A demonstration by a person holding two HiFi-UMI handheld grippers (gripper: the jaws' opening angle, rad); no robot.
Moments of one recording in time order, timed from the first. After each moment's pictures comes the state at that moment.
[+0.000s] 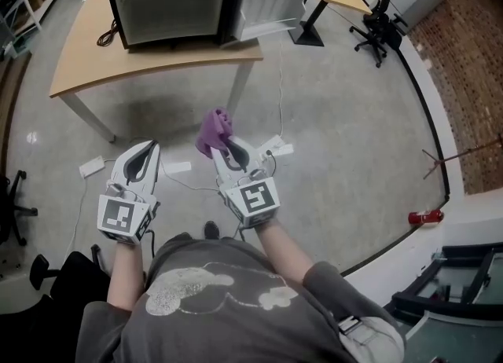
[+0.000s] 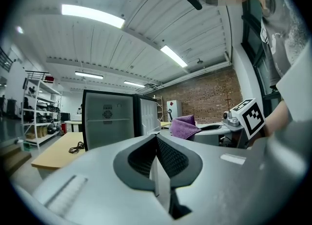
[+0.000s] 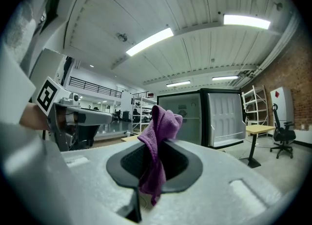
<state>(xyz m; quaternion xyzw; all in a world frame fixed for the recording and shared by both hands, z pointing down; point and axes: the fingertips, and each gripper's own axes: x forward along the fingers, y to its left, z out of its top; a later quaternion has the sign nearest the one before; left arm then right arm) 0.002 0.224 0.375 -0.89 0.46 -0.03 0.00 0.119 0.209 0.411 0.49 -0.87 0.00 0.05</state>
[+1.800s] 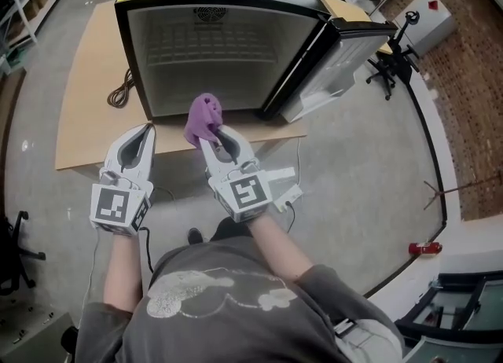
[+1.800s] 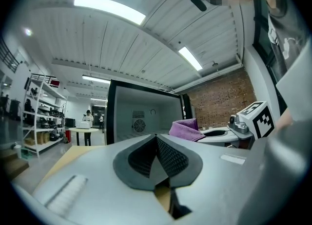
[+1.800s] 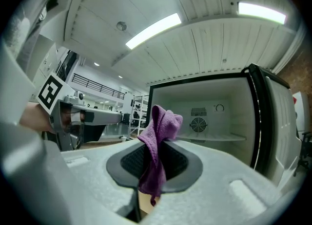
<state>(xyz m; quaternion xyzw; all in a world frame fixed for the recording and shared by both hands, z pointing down) -0.150 -0.116 0.327 -0.88 0.48 0.01 0.02 -0.053 -0.125 0.364 0.47 -0.88 -0.04 0.03</state>
